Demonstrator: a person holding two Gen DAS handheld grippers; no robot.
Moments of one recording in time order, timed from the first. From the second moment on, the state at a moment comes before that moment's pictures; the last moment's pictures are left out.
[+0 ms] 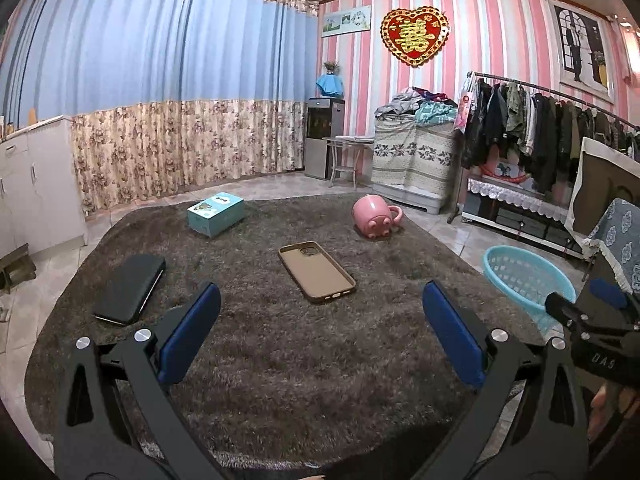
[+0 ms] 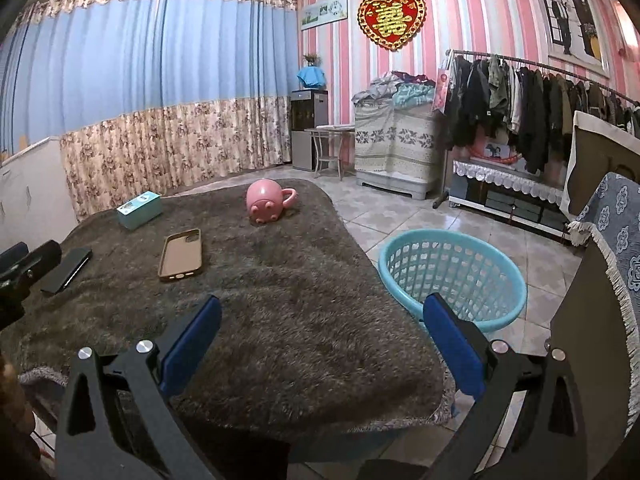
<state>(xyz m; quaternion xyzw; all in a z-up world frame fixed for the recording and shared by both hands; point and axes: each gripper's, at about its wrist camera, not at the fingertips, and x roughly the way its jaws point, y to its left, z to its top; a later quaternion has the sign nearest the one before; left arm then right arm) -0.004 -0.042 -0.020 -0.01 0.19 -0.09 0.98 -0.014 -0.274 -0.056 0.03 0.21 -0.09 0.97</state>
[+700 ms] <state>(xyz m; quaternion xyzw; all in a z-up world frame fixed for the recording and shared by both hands) -0.012 -0.046 -0.015 0.00 0.18 -0.10 0.98 -0.025 -0.254 -0.038 0.02 0.18 -0.09 0.98</state>
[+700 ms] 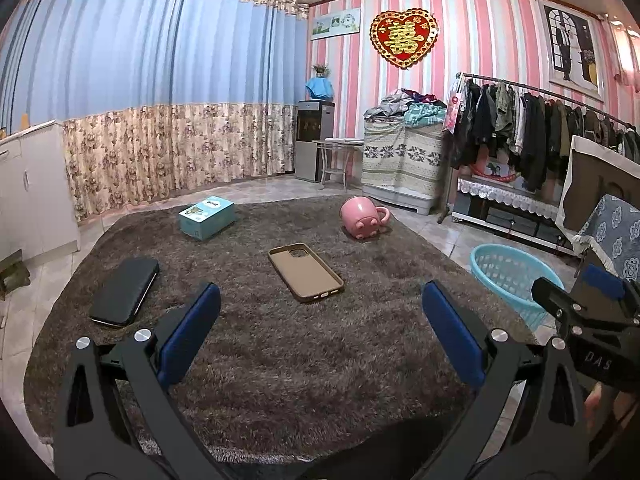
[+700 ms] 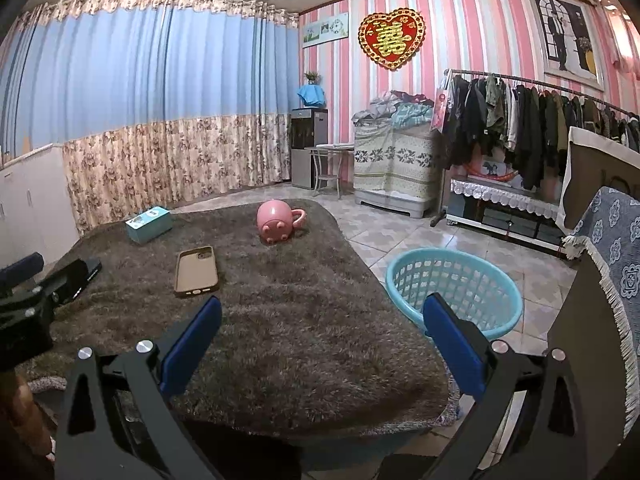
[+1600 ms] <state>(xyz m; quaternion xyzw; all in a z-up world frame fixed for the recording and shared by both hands) -0.008 -0.042 -0.020 0.00 0.18 -0.11 0.98 -0.021 -0.262 -0.034 0.02 0.17 -0.11 0.98</state>
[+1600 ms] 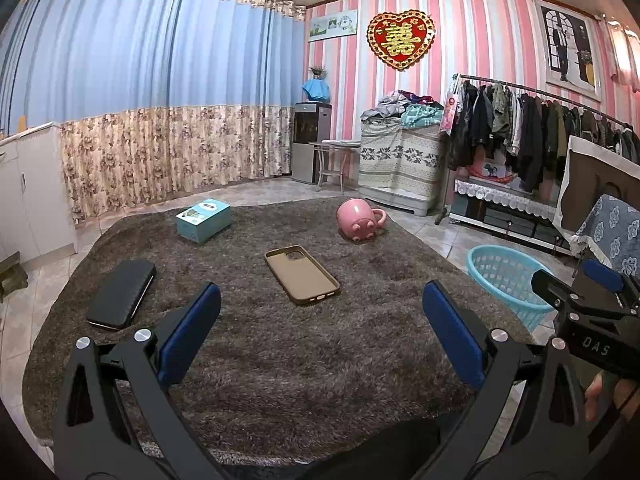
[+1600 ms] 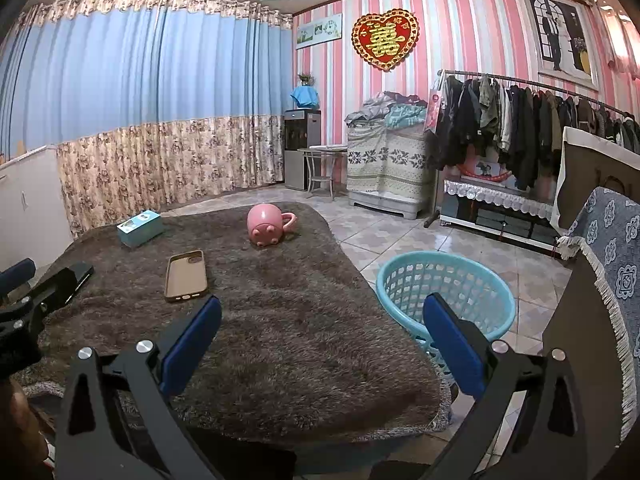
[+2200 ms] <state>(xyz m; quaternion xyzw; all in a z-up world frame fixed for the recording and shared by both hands) -0.011 -0.040 -0.015 -0.01 0.17 -0.11 0.98 -0.021 -0.262 -0.033 0.02 0.17 -0.11 0.98</state>
